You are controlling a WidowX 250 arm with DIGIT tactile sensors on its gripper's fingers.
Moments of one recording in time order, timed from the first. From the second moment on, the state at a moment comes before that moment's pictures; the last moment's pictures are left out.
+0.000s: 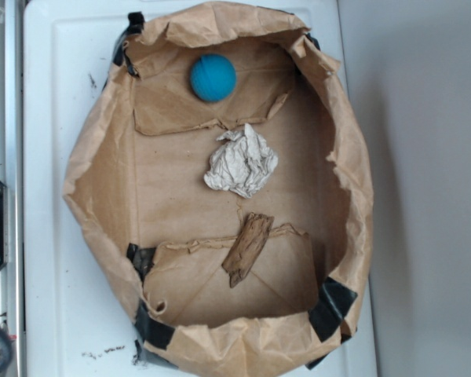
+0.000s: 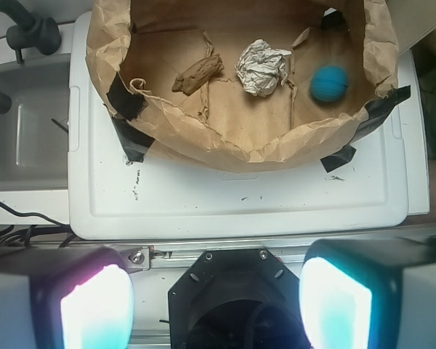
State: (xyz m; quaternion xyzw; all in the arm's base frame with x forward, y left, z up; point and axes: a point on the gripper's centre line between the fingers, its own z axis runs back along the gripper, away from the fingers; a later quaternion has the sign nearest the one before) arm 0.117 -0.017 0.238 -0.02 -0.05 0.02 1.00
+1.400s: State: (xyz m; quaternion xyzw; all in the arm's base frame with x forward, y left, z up) arm 0.229 -0.036 0.192 0.05 -0.02 0.28 0.96
